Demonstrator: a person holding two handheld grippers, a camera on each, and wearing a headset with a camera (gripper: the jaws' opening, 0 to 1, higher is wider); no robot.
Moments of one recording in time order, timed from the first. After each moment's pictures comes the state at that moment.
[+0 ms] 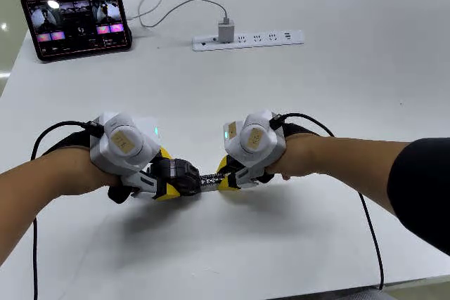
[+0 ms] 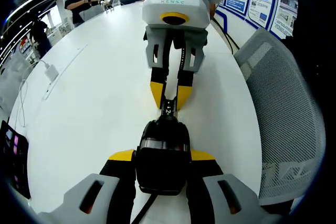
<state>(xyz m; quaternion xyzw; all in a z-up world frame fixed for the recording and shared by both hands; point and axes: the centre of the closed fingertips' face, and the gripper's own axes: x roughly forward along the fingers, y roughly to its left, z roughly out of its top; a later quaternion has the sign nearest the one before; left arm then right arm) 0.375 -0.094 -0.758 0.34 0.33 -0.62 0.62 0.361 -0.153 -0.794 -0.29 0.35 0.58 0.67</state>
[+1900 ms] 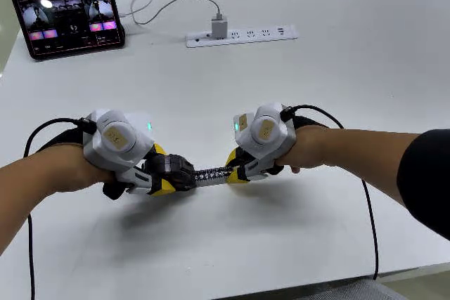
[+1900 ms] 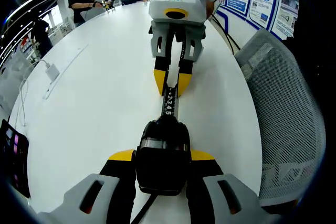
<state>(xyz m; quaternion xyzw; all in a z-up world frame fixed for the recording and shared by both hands) 0.374 -0.095 -0.758 0.34 0.33 -0.62 0.63 0.360 -0.182 -0.794 -0.28 0.36 0.57 0.68</state>
